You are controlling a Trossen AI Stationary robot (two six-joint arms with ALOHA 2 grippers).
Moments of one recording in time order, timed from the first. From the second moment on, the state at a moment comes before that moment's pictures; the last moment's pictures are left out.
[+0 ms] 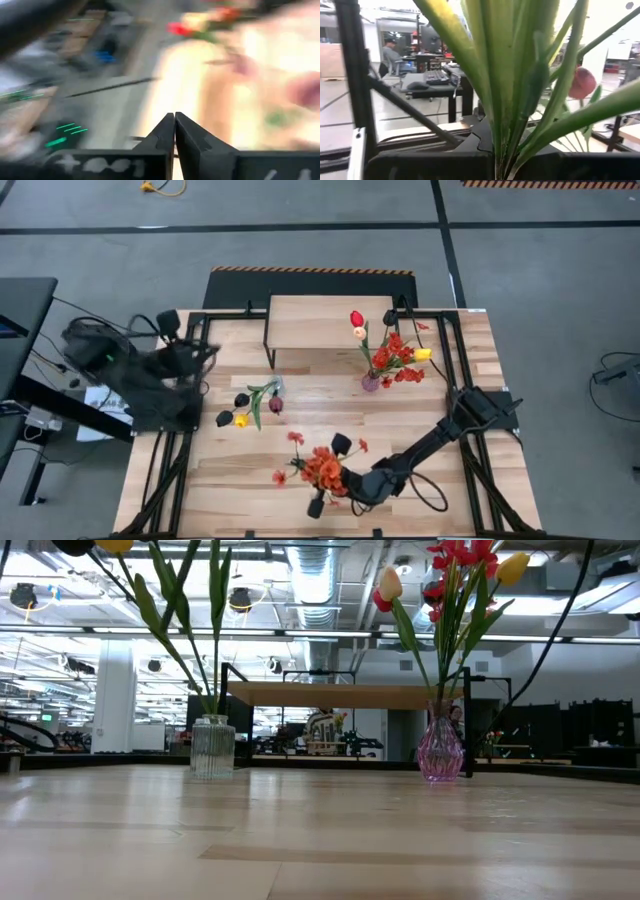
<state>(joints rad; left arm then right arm) -0.63 1.16 1.78 -1.56 -1.05 -0.23 0.63 2.09 1.37 0.91 0.94 -0.21</state>
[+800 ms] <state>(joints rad) -0.75 0.34 0.70 -0.35 -0.10 0.04 0.62 2.08 1.37 0.92 0.78 -0.18</state>
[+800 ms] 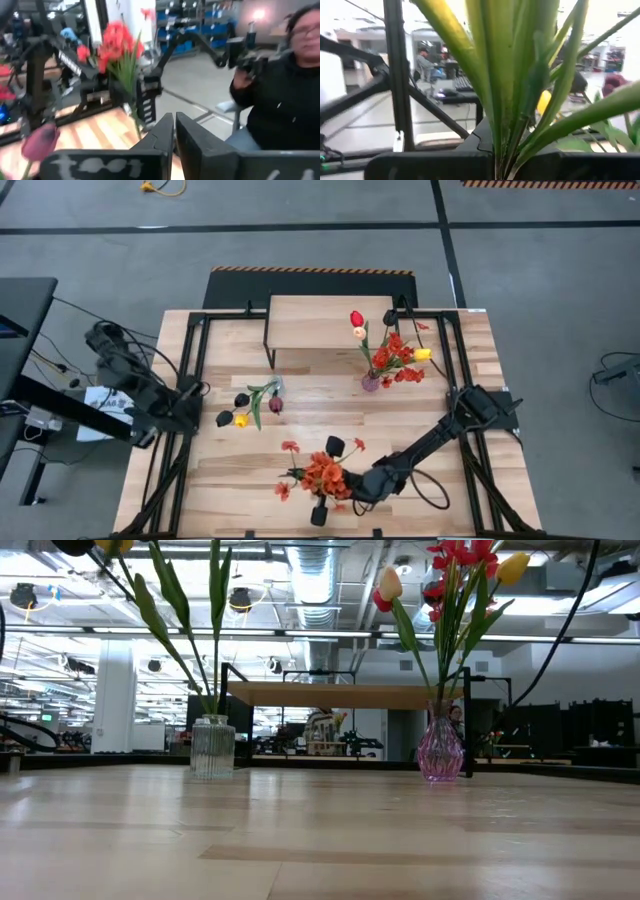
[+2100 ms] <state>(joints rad) -0.75 0.47 0.71 -0.26 -0.37 0.02 0.36 1.82 1.53 0.38 0.12 -0.14</state>
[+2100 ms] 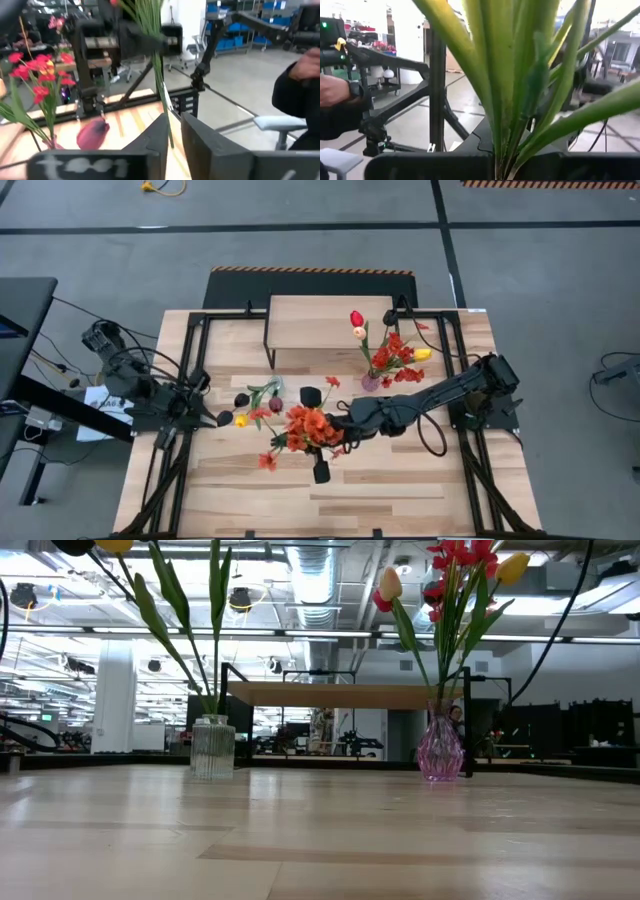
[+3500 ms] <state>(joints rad) -0.49 0.74 0.99 -0.38 -0.21 -0.15 0.15 1.82 1.81 0.22 -0.32 -0.10</state>
